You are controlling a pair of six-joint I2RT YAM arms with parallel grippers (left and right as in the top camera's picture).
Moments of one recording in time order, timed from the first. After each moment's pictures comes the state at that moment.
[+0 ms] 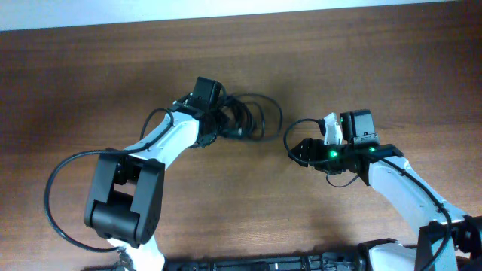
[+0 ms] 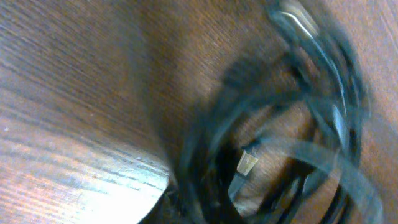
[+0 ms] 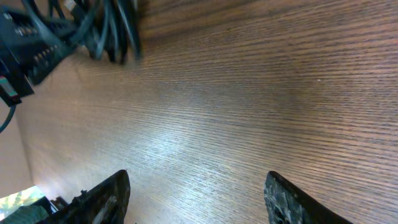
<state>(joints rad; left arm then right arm) -0.38 1.91 1.17 -0.47 0.02 -1.09 0.11 1.40 0.64 -0.38 -0.60 0.42</state>
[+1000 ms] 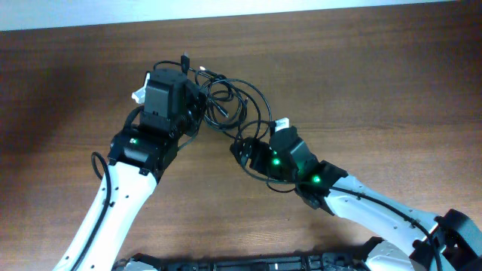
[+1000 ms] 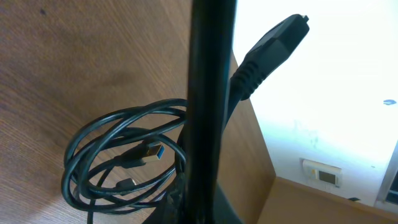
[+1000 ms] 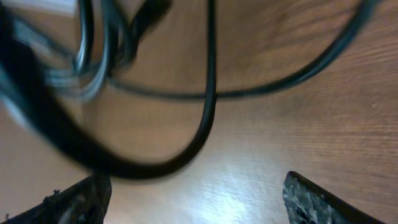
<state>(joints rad) -0.37 1.32 1.17 -0.51 0.00 -1.36 0.69 1.40 0.63 0.11 -0.17 1.18</state>
